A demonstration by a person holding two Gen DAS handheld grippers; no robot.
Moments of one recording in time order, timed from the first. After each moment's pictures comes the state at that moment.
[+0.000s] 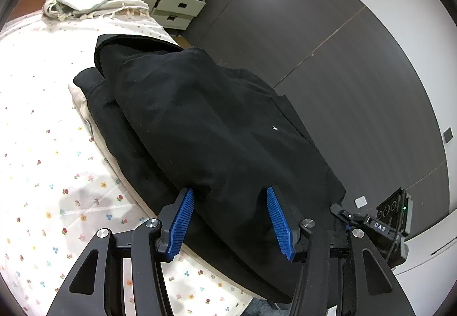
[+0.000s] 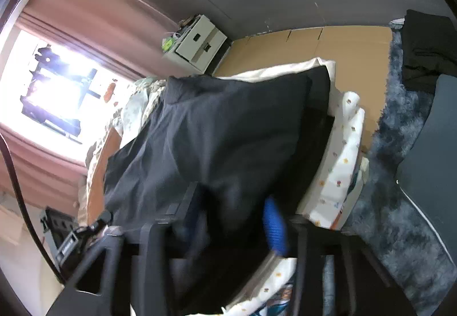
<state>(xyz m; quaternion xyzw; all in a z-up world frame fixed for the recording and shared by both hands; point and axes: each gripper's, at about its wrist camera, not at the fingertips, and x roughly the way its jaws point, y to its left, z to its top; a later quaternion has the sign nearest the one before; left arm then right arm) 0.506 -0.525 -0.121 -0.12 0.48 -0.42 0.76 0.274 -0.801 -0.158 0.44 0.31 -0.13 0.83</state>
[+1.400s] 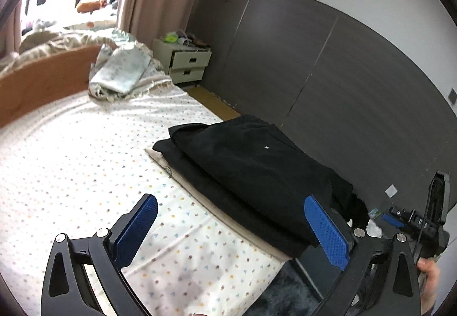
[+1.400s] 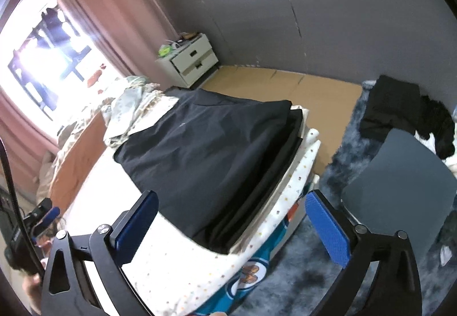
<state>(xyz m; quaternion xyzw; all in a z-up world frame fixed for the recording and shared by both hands) 0.412 -0.398 0.019 -0.02 0.36 -0.38 0.85 0.195 -0.687 -0.031 0.29 0.33 -0.22 0.87</state>
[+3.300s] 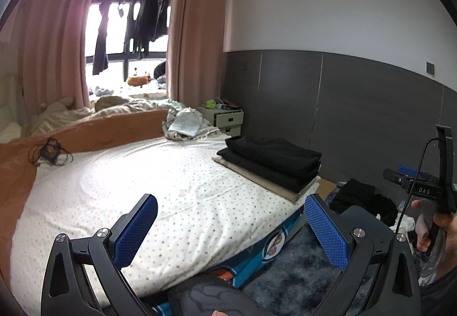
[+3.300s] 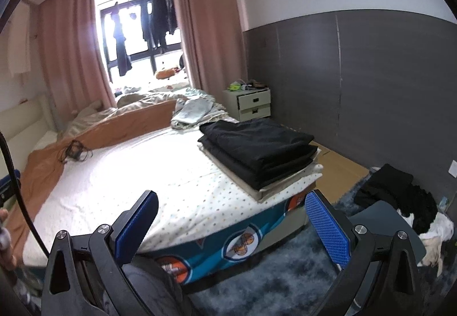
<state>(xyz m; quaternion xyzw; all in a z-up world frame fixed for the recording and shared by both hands) 0.083 -0.170 0.043 0.01 0.18 -0.29 0.94 -0.034 -0.457 0.024 0.06 0.22 -0.14 0.96</state>
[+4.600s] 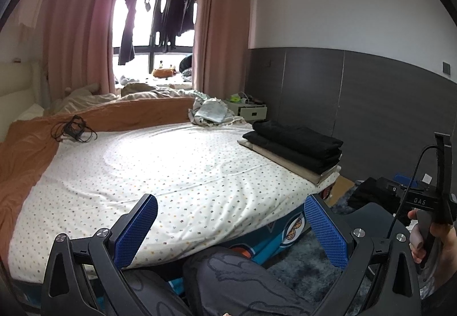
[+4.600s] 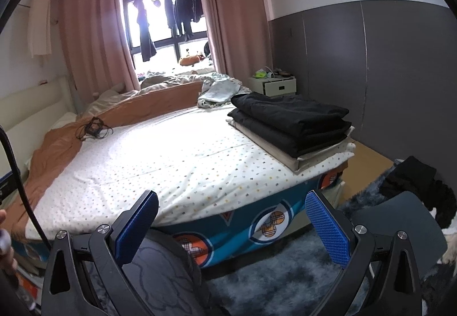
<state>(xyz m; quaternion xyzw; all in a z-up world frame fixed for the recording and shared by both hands) 0.048 -0.133 -0.018 0.00 0.19 -0.23 0.96 -0.032 -0.409 -0.050 0.07 0.24 -0.08 0.97</state>
